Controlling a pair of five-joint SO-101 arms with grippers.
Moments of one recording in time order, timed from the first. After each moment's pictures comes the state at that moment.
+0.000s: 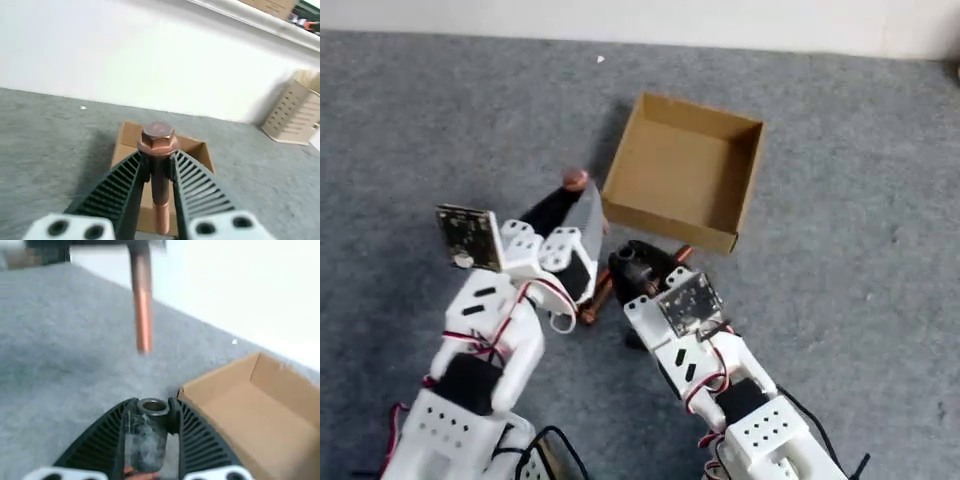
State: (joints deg) left arm 17.7 -76.8 70.8 19.6 26.0; right arm -38.2 -70.2 95.6 -10.4 11.2
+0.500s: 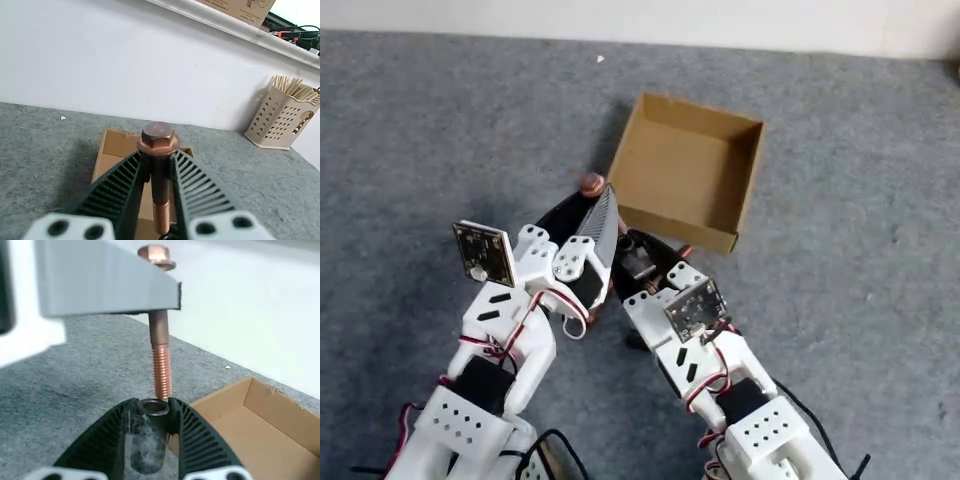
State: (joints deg) left arm 20.5 -76.9 79.1 6.5 26.0; right arm -38.2 -70.2 95.6 -15.3 11.6
